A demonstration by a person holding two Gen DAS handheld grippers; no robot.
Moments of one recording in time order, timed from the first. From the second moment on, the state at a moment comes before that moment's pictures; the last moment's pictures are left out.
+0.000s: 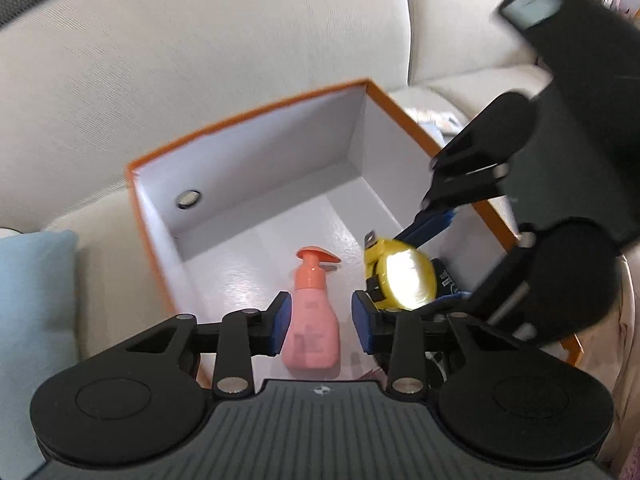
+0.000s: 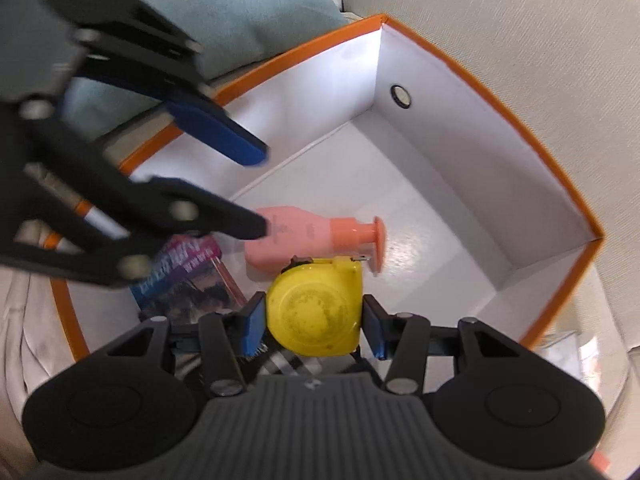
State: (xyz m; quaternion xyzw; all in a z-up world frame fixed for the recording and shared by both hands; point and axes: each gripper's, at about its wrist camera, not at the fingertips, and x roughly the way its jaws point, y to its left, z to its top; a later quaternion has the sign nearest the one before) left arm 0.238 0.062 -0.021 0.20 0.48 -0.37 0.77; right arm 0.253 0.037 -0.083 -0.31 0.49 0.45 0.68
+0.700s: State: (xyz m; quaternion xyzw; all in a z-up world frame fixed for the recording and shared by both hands) left arm 0.283 0.032 -0.089 0.20 0.56 -0.32 0.74; right arm 0.277 0.016 -0.090 -0.32 0.47 0.47 0.67
